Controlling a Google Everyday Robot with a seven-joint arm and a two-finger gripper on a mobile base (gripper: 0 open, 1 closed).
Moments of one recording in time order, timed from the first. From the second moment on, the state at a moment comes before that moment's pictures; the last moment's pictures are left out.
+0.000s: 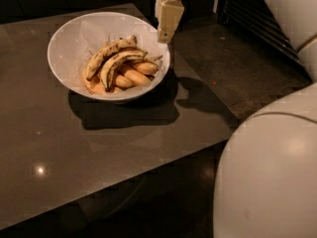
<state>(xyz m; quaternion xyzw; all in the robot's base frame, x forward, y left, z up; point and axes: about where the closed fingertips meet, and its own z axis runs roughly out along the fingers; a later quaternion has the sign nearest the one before) 0.624 -0.030 1.003 -0.71 0.68 -0.01 0.16</state>
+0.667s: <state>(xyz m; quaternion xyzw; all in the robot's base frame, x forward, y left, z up) 0.631 -0.026 1.004 -0.71 0.68 -0.01 0.18</state>
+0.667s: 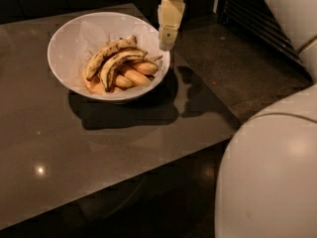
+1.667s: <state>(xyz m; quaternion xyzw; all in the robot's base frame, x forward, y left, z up) 0.616 -0.006 0.980 -0.73 0.66 0.03 0.18</state>
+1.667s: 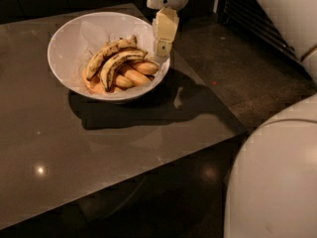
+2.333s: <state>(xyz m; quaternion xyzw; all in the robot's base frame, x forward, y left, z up) 0.618 0.011 0.967 -0.72 0.67 0.05 0.16</state>
